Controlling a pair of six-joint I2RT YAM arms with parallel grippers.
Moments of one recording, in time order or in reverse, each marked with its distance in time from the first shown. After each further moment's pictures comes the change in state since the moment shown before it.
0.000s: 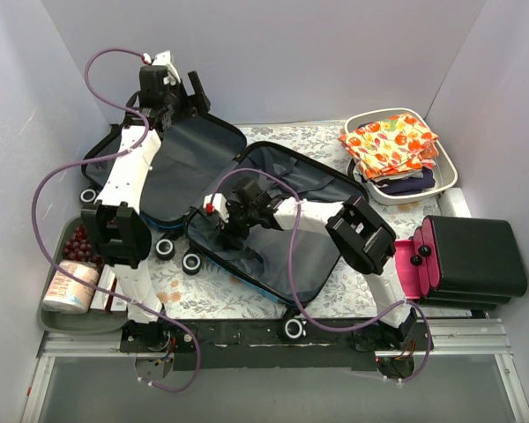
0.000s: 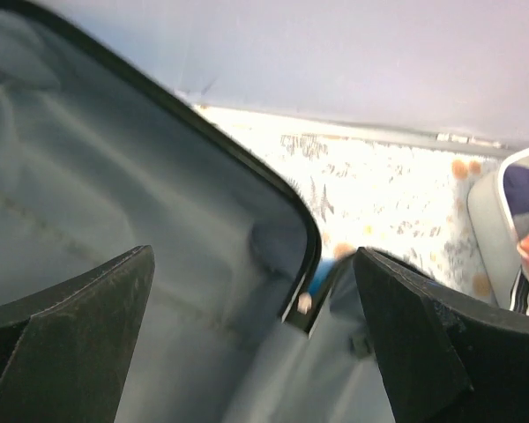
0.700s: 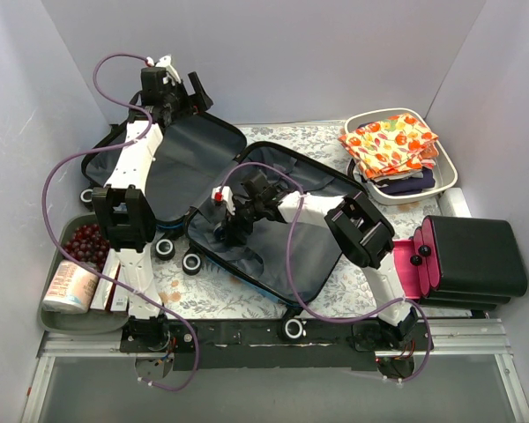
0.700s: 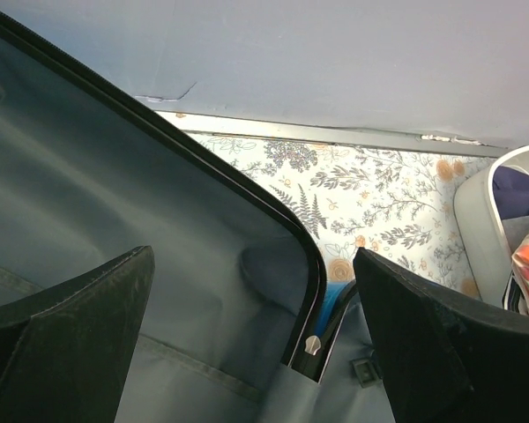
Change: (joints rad) left arm 0.054 0.232 0.182 0.065 0.146 -0.028; right arm -0.087 0.043 0.020 0.011 -0.182 0.083
